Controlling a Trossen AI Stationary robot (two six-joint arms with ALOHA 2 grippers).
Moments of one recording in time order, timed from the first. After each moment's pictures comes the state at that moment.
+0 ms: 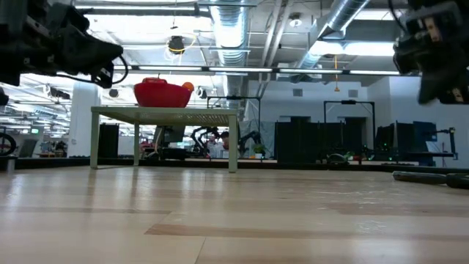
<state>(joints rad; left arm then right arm) 0.27 0.21 0.01 0.27 0.37 -0.11 0.08 0.59 0.54 -0.85 -0.05 1.10</state>
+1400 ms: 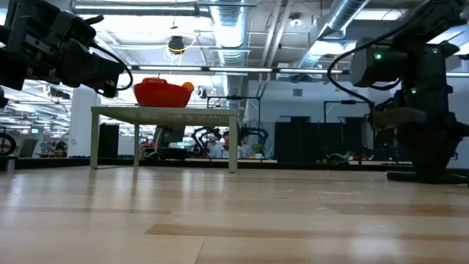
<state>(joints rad) 0.27 0.36 0.01 0.28 0.41 -0.01 0.00 1.33 0.53 -0.73 -0.04 1.06</state>
